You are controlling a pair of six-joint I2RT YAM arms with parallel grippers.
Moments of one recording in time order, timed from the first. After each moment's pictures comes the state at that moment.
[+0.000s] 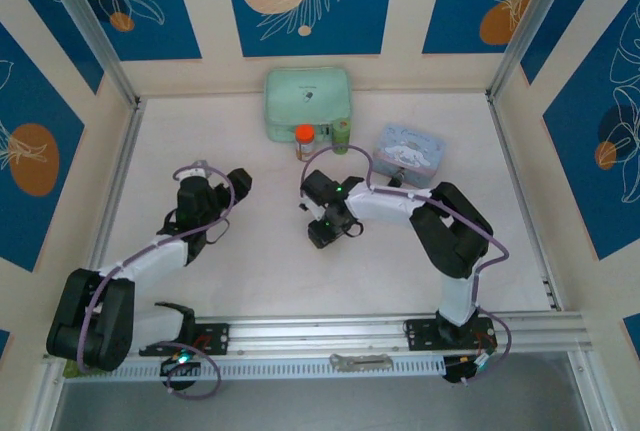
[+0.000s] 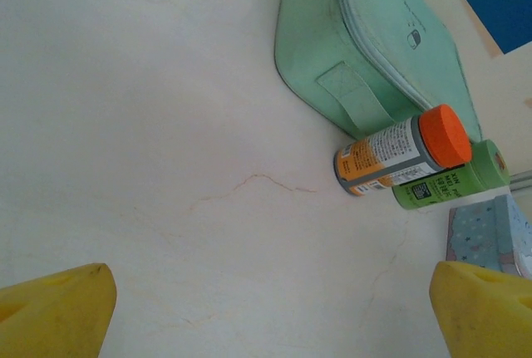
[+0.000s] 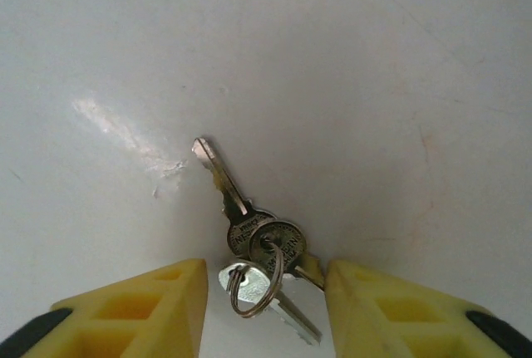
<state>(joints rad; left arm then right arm) -0.26 1.21 0.44 0.33 0.01 -0.81 0.83 1.87 1.19 -0.68 -0.05 0.14</state>
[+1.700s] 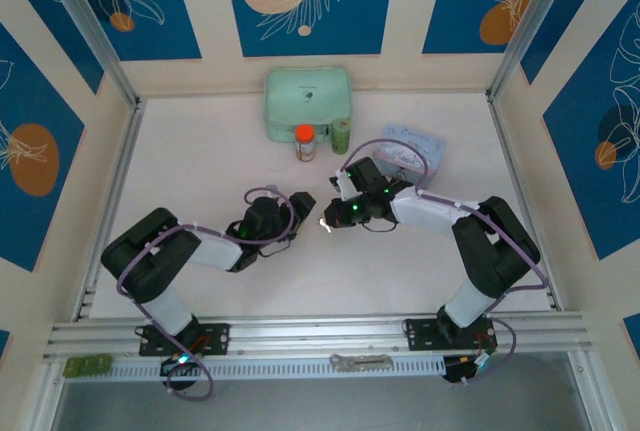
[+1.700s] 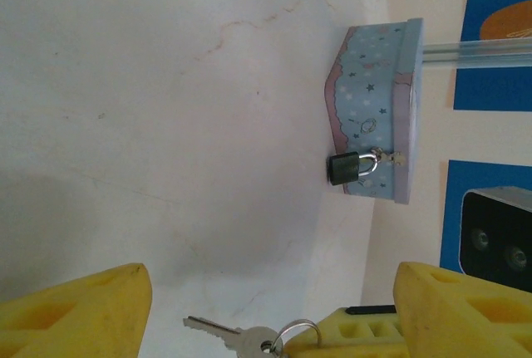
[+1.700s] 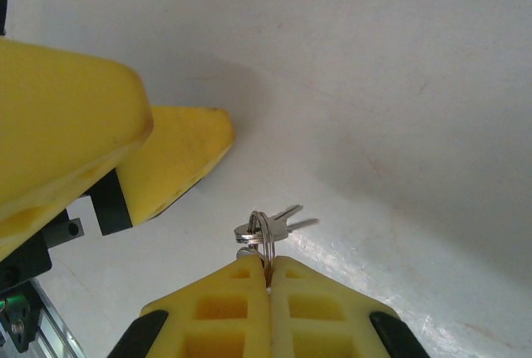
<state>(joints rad) -0.73 1.66 0.49 0.76 0.04 -1.42 0.60 1.62 0.91 -0.28 -0.44 0.44</state>
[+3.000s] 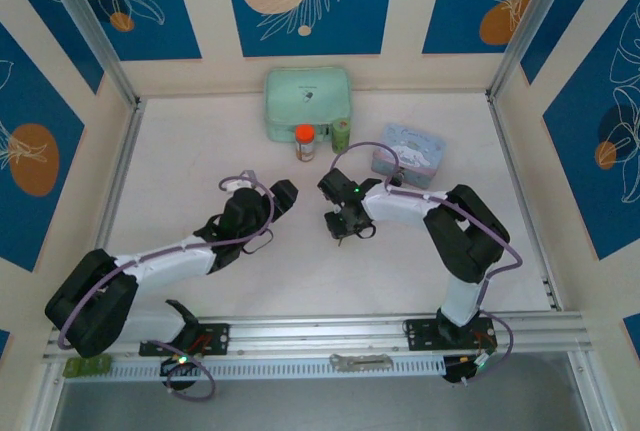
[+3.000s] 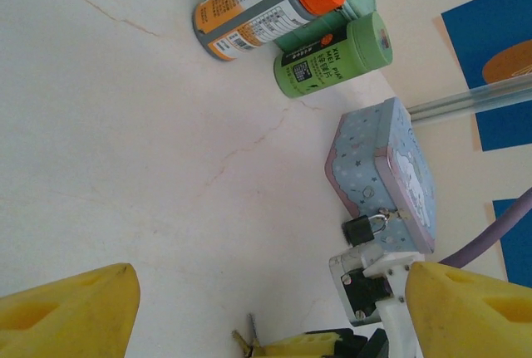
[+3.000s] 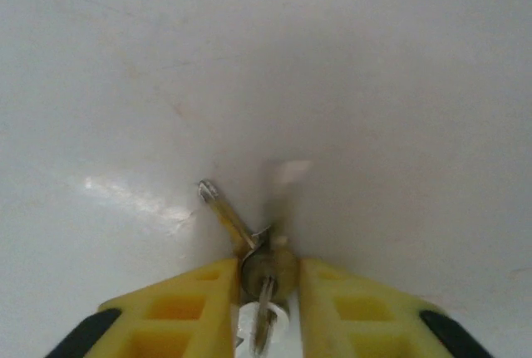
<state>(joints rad) -0.68 1.28 0.51 0.34 -0.17 -1.14 0.75 1.79 1.07 -0.60 0.03 0.39</state>
